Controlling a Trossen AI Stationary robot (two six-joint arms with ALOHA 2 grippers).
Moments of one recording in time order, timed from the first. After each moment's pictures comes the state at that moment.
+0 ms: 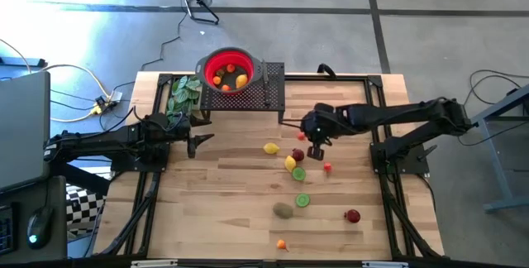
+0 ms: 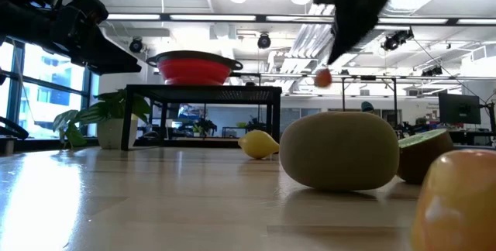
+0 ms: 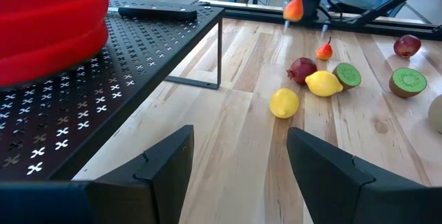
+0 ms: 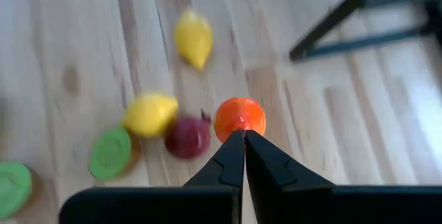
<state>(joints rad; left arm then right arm) 0.19 0.29 0.17 -0.08 -0.10 -0.03 -0.03 1.36 1.08 -0.74 0.16 0.15</state>
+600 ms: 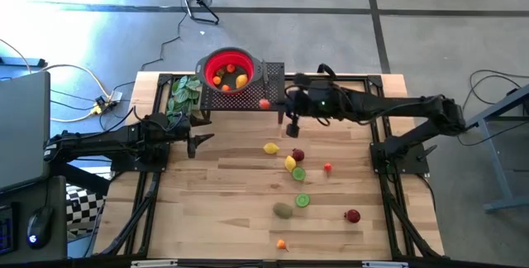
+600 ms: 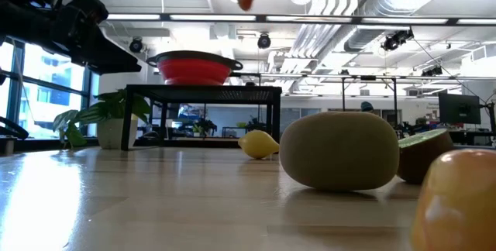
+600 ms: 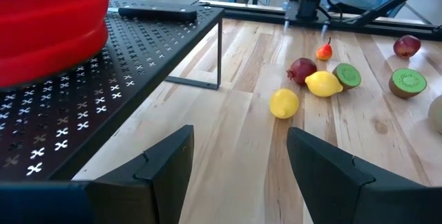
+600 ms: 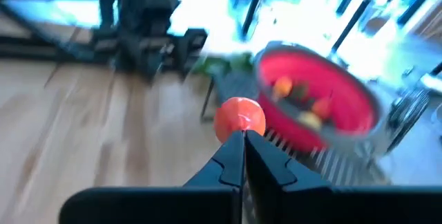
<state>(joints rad) 0.19 0.29 0.17 -0.08 -0.10 -0.03 -0.12 1.41 1.24 -0.17 0.15 -0.18</state>
